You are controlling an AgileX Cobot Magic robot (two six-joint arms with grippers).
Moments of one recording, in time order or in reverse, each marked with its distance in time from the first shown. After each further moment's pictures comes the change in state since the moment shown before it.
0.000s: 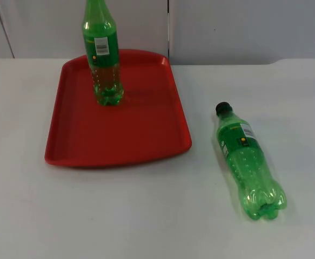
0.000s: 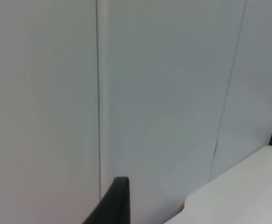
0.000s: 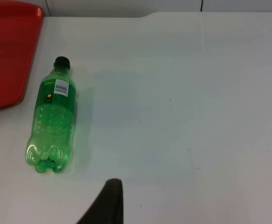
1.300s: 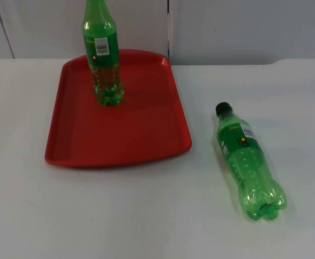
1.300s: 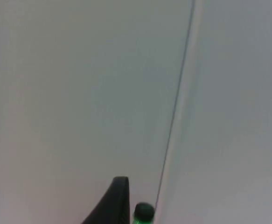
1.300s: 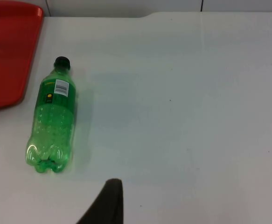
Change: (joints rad) right arm 0.000 0.000 0.000 0.000 0.000 0.000; left arm 0.000 -0.502 0.801 -0.719 0.327 0.622
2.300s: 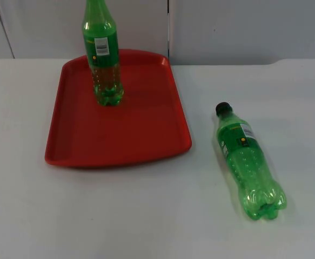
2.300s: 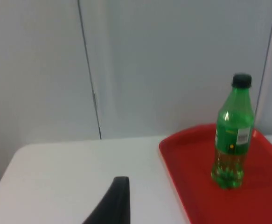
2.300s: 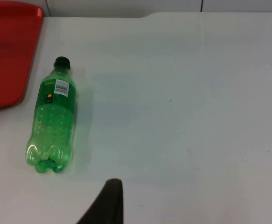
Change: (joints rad) right arm 0.000 0.000 0.000 0.000 0.000 0.000; left arm -0.203 -0.516 0.202 -0.991 0.865 1.180
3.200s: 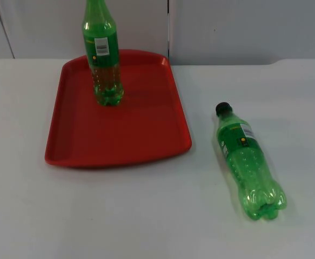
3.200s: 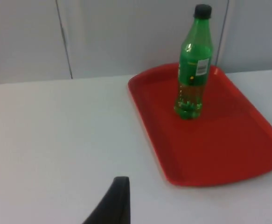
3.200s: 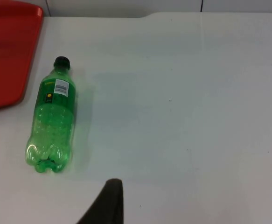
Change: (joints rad) right arm 0.000 0.000 0.000 0.000 0.000 -0.002; left arm -0.003 -0.318 -0.093 -0.149 0.555 0.087
